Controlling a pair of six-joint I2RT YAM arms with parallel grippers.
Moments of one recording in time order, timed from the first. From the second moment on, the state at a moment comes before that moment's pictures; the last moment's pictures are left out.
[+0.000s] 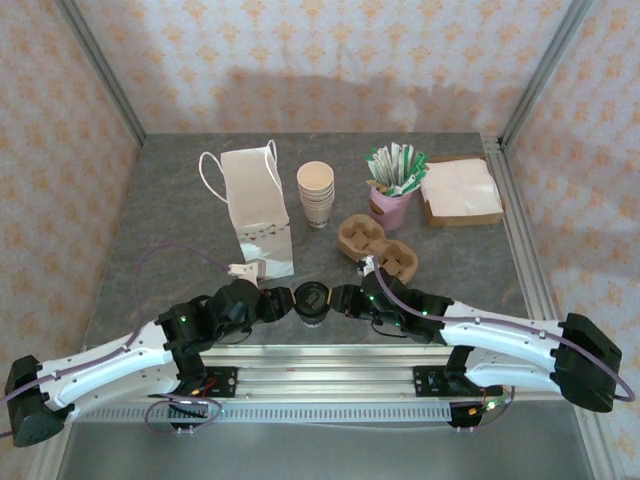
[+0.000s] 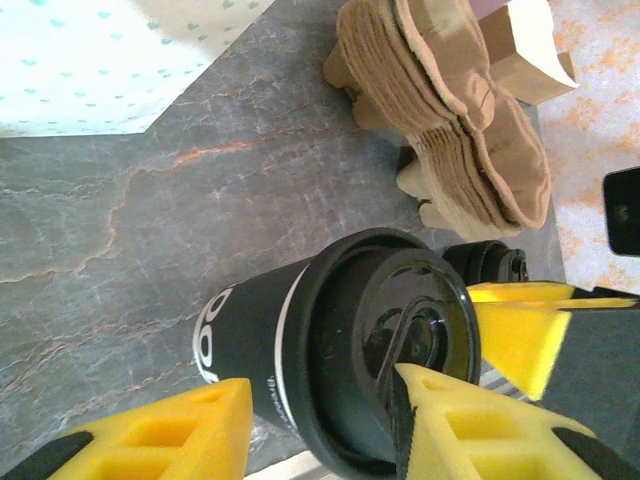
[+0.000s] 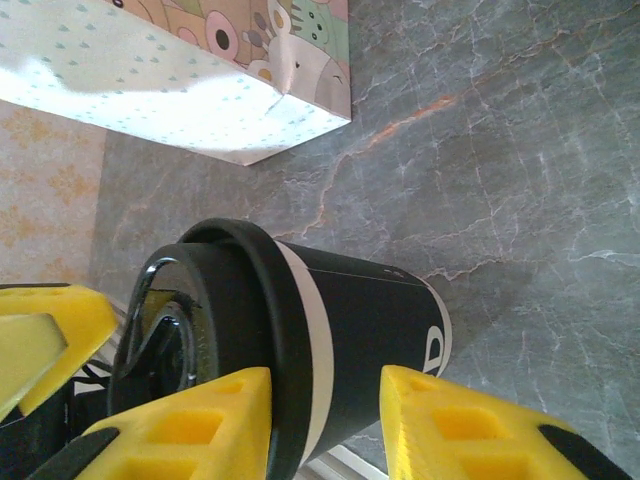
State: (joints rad) left arm -0.97 0.72 0.47 -0.39 -0.18 -1.09; right arm 1.04 1.05 0.49 -0.06 0.00 1.06
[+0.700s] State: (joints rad) left arm -0.97 0.79 0.39 -0.22 -0.21 -1.12; right arm 1.03 1.12 0.48 0.04 0.00 1.10
